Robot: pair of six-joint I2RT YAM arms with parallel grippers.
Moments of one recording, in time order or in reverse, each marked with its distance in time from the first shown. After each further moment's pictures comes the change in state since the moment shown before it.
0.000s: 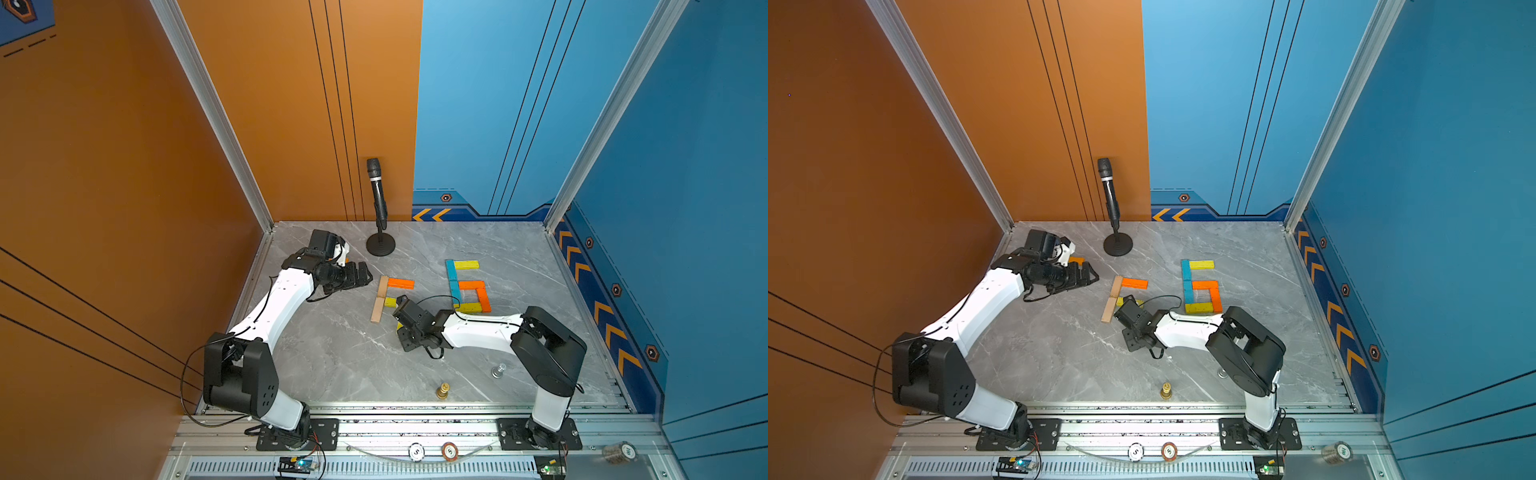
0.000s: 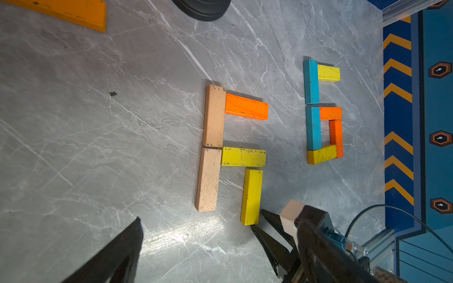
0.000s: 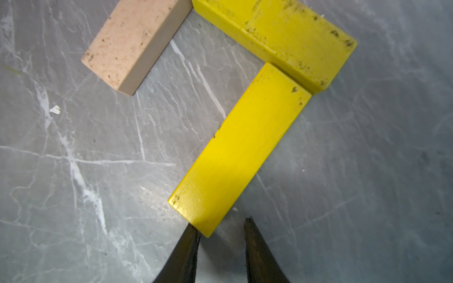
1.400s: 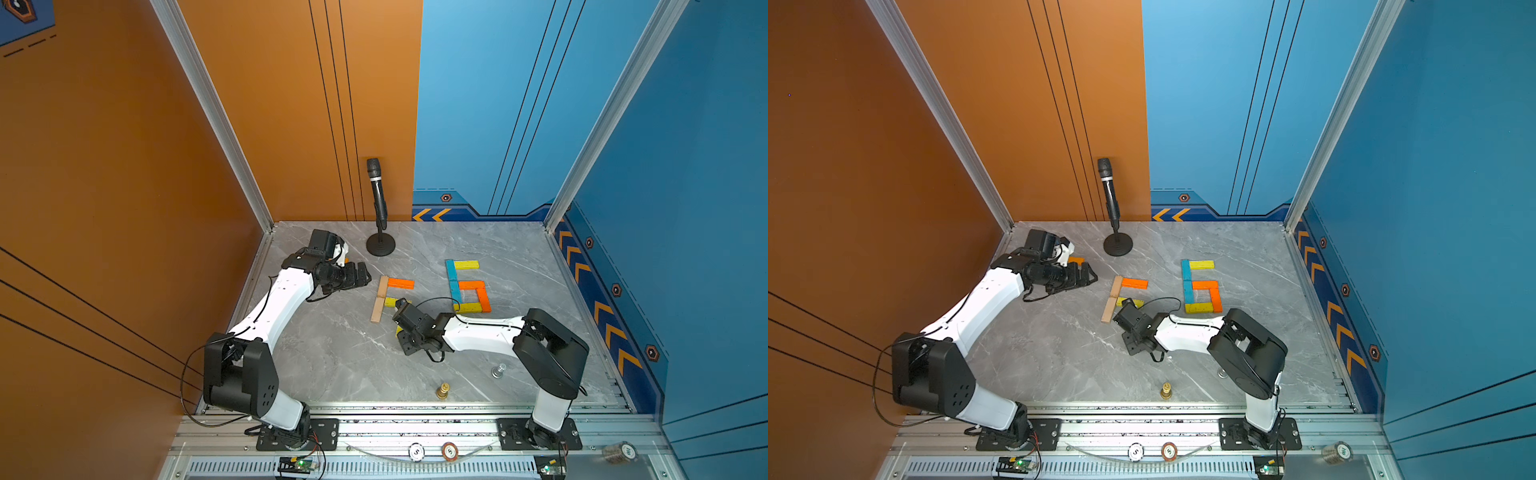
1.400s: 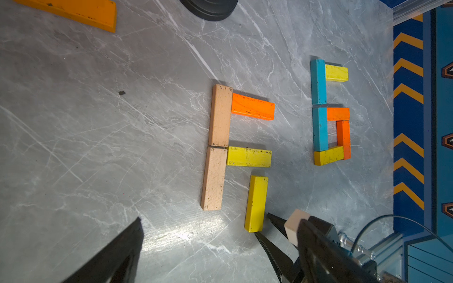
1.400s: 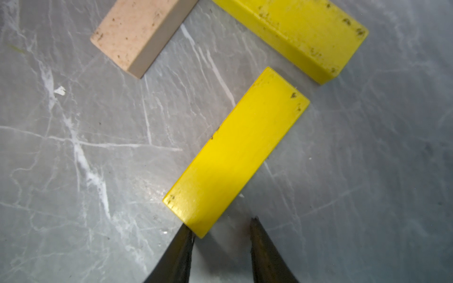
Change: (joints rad) left arm 0.000 0.000 0.006 -0.016 -0.024 0.004; right arm 0.019 -0.016 -0.020 0.000 0.008 -0.016
